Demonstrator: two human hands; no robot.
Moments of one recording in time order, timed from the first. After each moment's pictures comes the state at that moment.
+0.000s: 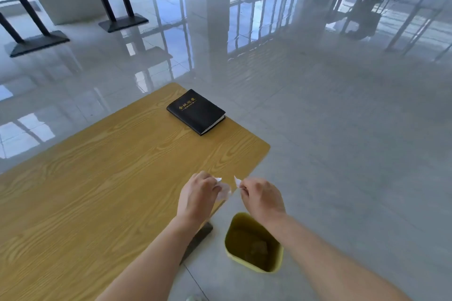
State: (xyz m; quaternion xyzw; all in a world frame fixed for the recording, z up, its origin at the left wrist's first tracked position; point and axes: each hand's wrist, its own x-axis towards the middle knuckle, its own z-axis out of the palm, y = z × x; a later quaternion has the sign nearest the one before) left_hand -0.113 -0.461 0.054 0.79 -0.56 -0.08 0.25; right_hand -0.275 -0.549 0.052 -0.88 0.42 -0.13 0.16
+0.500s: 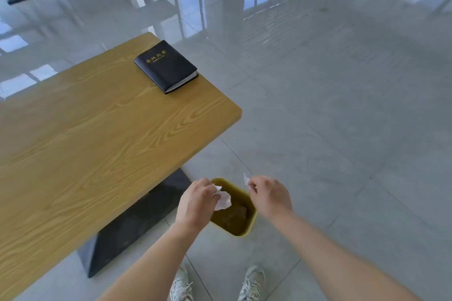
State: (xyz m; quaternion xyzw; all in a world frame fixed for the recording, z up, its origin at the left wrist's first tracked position) left_hand -0.275 -0.478 -0.028 0.82 -0.52 -0.16 0.17; right_hand -0.432 -0.607 -0.040 -0.87 0.44 -0.04 0.23
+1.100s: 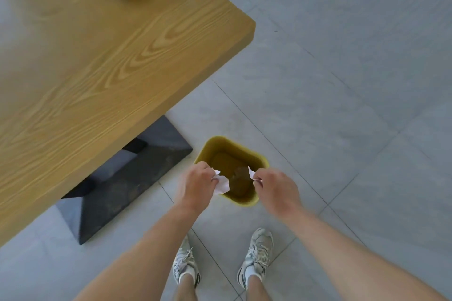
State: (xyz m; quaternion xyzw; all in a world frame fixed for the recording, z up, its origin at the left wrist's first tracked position) left_hand -0.264 -0.484 -0.222 0.84 -0.46 -0.26 0.11; right_hand -0.444 -0.590 -0.233 -0.84 0.47 0.06 0.27
